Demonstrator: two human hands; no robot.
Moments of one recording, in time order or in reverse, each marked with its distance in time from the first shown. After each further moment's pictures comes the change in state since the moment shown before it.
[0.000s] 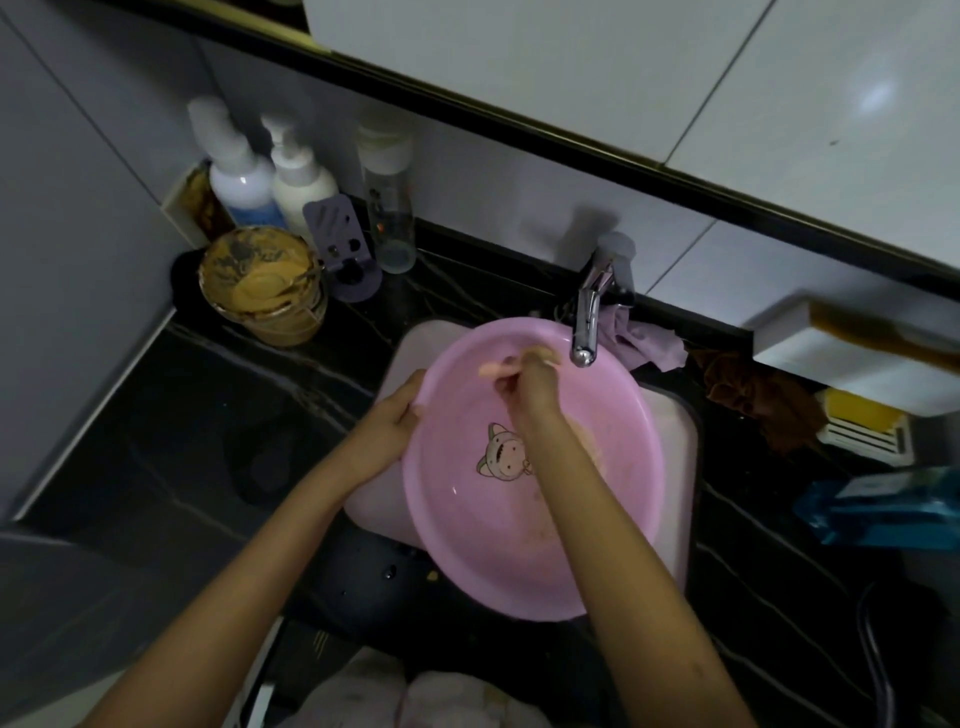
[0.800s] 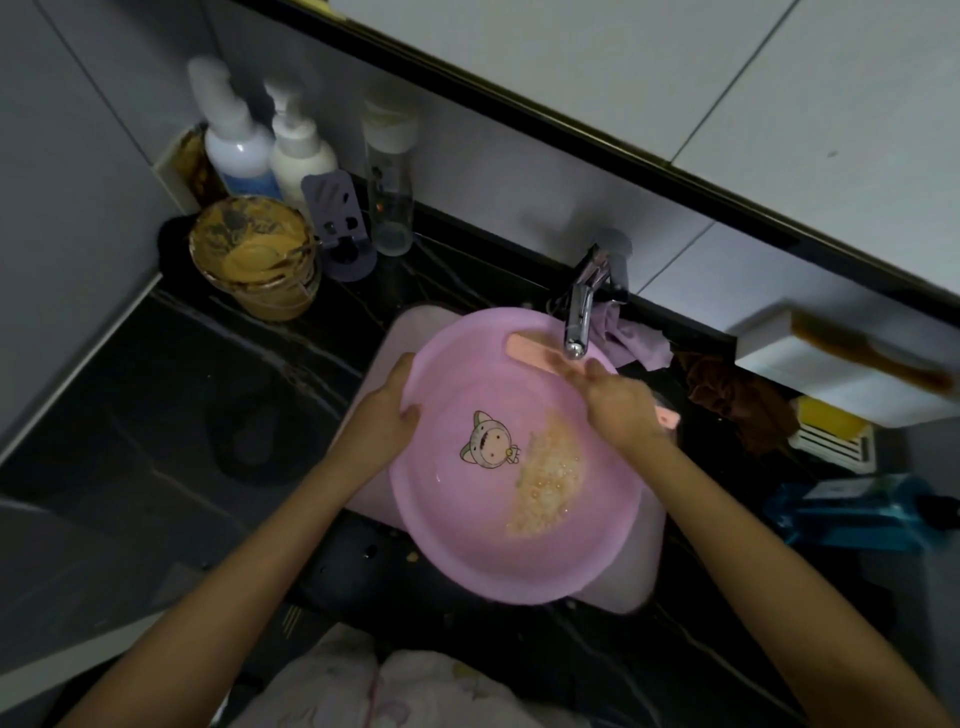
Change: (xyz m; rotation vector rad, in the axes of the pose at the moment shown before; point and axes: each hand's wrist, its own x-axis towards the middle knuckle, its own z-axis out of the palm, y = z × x) left_hand -0.001 -0.019 0.019 0.224 0.203 -0.009; right_hand 0.004 -0.043 -0.122 -2.259 -0.140 -0.830
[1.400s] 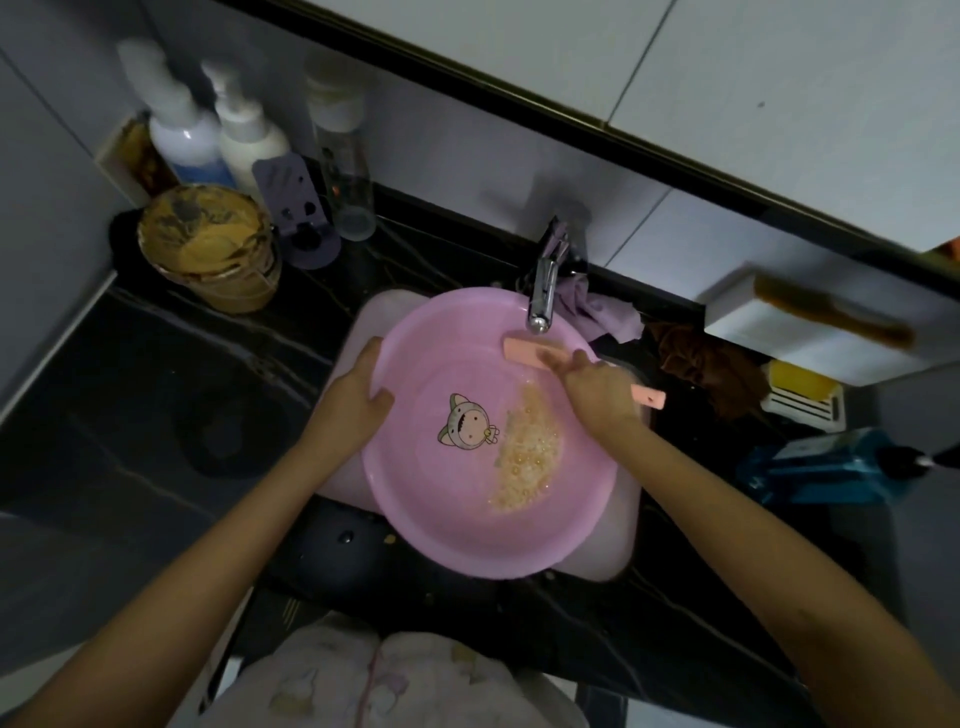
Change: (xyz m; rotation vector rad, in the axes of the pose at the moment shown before) left_hand 0.001 0.003 0.005 0.064 0.043 0.036; right_hand -0.016 -0.001 0.015 -0.125 -0.075 0.118
